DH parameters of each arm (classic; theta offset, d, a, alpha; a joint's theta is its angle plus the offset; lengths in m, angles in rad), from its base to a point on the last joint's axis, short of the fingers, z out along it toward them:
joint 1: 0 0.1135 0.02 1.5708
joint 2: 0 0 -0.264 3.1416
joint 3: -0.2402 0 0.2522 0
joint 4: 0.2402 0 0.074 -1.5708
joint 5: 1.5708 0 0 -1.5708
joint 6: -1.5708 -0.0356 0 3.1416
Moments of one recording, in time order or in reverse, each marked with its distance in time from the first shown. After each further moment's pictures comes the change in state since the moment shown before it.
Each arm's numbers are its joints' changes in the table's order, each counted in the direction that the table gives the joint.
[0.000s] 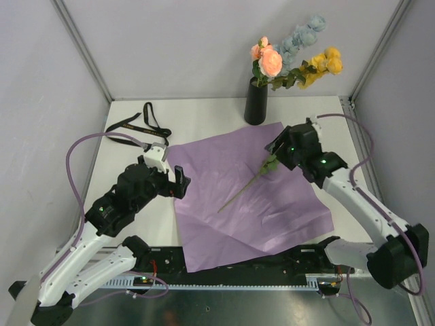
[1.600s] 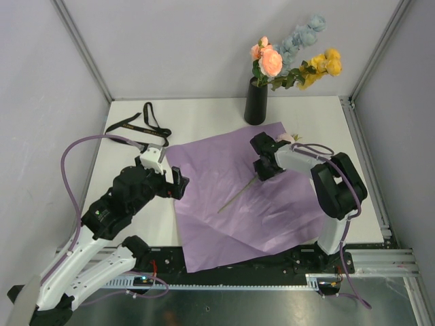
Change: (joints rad) left arm 0.000 0.030 0.000 0.003 0.001 0.000; right arm 0.091 -0.687 -0.142 0.146 0.108 -0.730
